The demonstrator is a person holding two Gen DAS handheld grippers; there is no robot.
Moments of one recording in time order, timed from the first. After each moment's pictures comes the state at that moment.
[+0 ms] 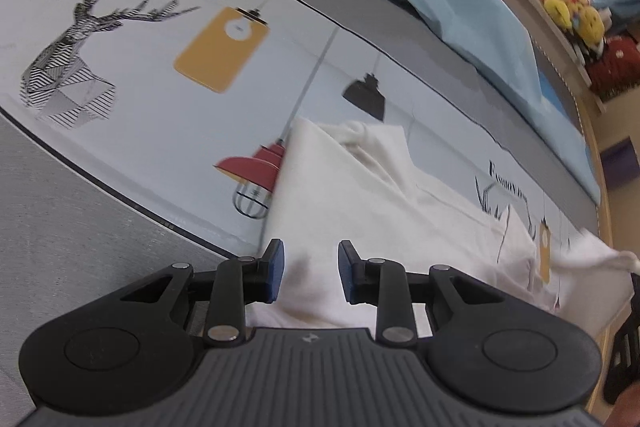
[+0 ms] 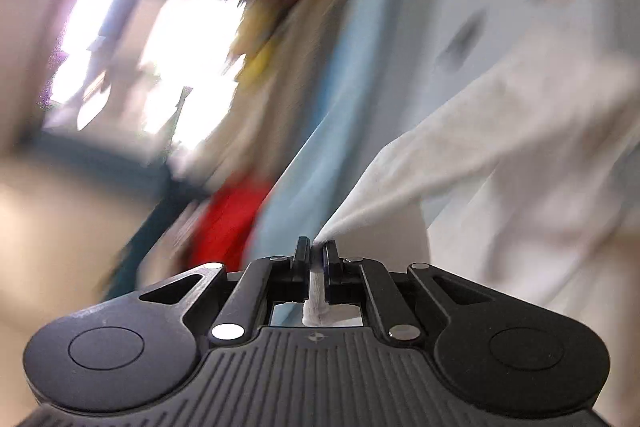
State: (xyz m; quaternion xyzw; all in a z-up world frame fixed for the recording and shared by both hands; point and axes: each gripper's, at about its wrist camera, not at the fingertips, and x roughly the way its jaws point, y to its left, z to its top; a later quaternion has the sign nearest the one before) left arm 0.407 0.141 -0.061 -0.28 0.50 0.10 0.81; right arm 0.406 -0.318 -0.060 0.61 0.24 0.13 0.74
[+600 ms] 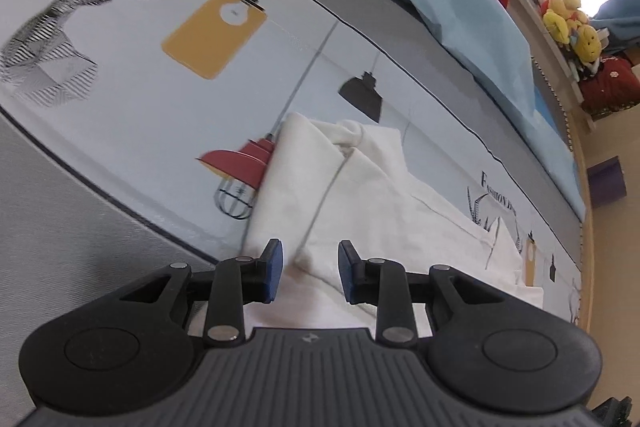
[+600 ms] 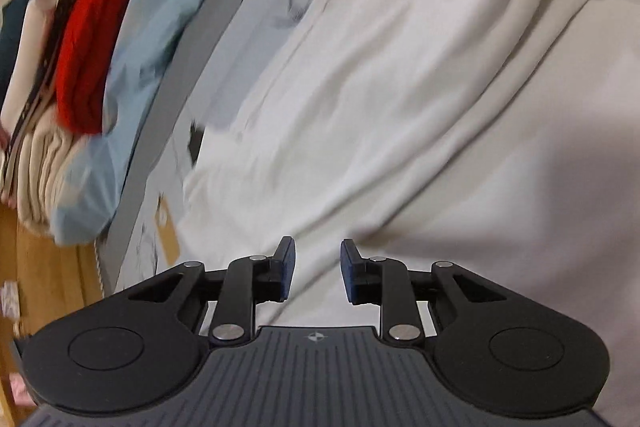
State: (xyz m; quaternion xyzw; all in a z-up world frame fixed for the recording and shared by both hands) left arm 0.418 0.141 -0.084 -0.32 0.50 0.08 0.80; right arm 0.392 -0.251 -0.116 0.43 0.54 0.05 0.73
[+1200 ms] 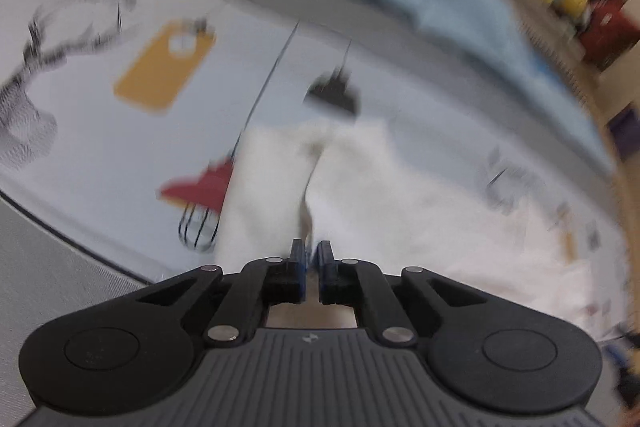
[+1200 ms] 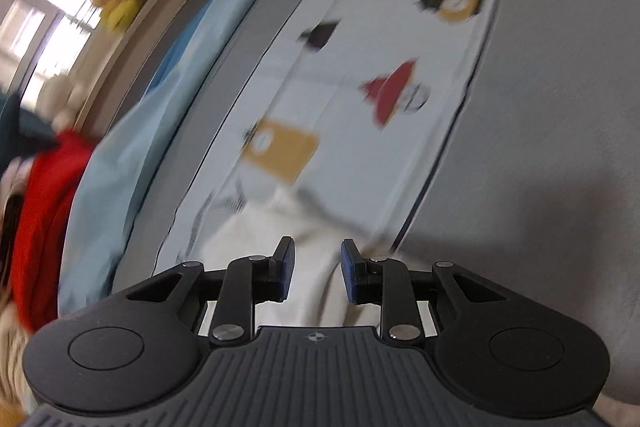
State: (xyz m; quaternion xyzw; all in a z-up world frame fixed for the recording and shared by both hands) left arm 0.433 0.097 -0.077 -0.22 0.46 0.08 0.86; right arm 0.416 -0.414 -0.100 0.45 0.38 -0.18 0.79
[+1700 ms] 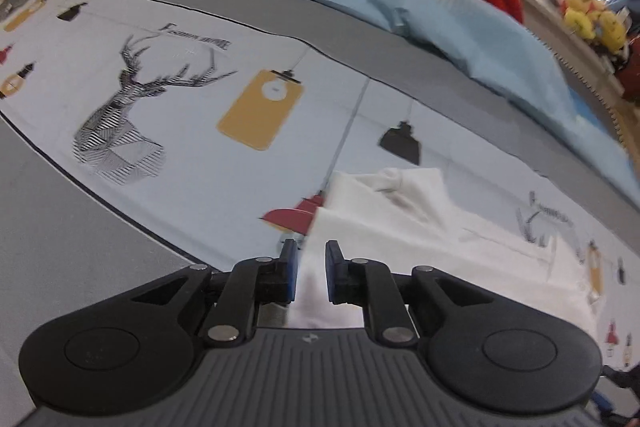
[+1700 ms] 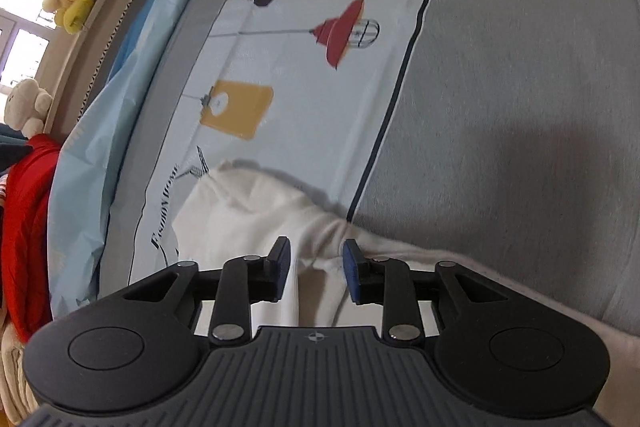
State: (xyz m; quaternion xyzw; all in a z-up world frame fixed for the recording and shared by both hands) left arm 0.405 0.123 -0.053 -0.20 0.45 0.17 0.85; right arm 0.410 -0.388 -0.128 0.49 0.43 -0.19 0.74
